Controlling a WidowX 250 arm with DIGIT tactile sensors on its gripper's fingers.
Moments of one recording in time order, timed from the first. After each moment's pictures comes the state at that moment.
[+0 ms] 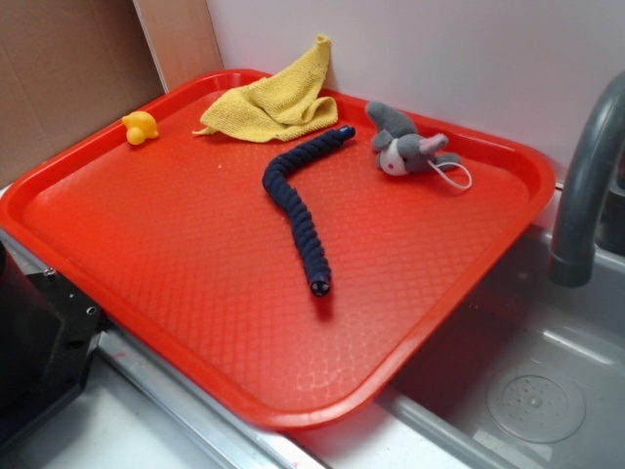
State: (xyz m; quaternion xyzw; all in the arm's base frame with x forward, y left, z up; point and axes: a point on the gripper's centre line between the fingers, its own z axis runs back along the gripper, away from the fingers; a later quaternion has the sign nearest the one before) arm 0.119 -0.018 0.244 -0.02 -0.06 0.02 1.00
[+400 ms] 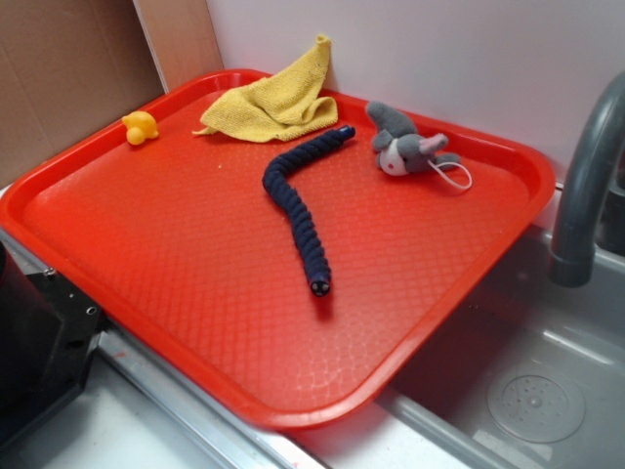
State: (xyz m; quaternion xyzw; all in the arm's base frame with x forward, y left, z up) arm 0.119 -0.016 0.239 -0.01 -0.05 0.02 1.00
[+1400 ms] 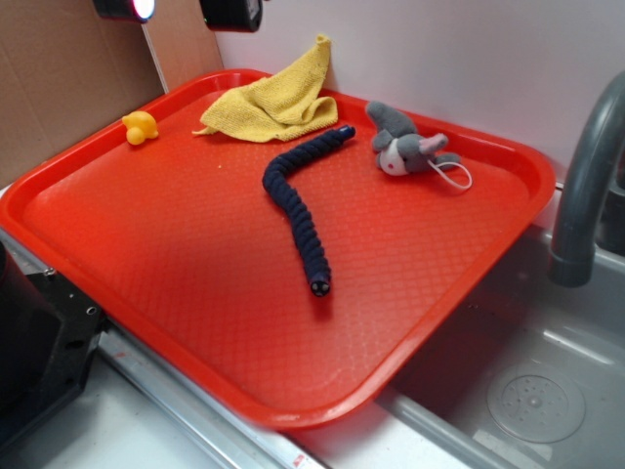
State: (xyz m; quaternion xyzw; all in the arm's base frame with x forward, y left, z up) arm 0.218 -0.013 0.175 0.06 -0.08 0.26 0.96
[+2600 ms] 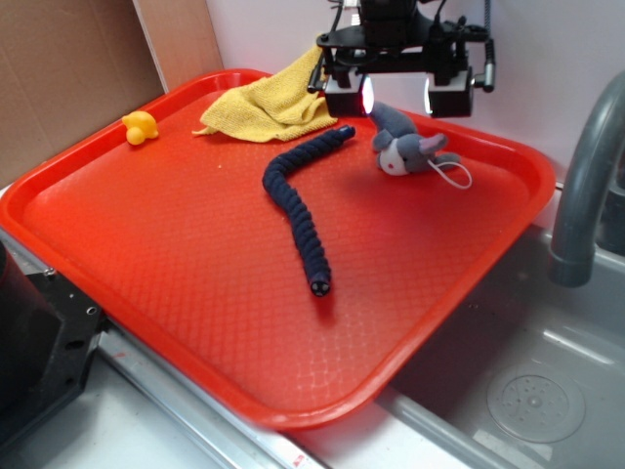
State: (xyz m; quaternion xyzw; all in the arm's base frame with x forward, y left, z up) arm 0.333 -0.076 0.072 0.02 -0.12 0.29 0.95
